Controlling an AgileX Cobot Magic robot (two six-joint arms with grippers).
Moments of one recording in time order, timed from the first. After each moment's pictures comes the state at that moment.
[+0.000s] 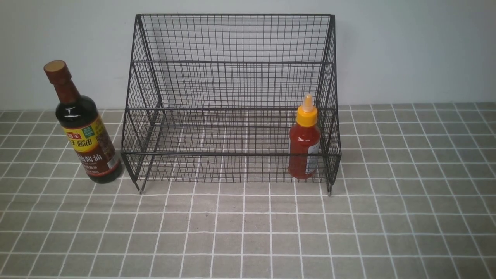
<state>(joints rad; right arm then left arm) 0.00 -0.01 0.02 -0.10 0.40 0.13 -0.04 0.05 0.02 -0.49 -0.37 0.07</state>
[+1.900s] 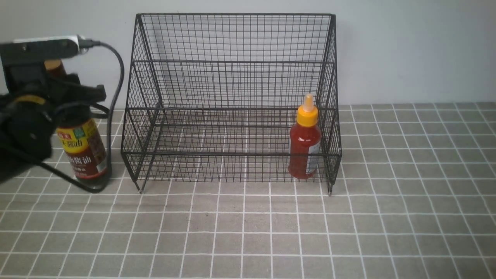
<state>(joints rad) 0.00 -0.01 0.02 -0.11 0.40 0.13 -0.04 1.55 -0.87 -0.47 -0.46 0.38</state>
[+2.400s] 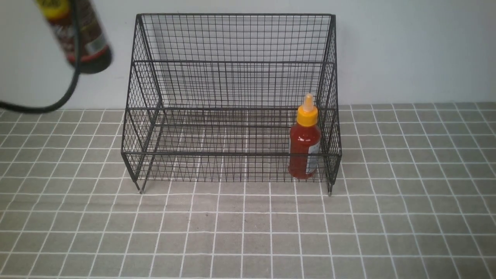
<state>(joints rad) 0.00 -0.01 0.02 -0.11 0.40 0.13 -0.17 1.37 -1.27 -0.40 -0.27 0.38</state>
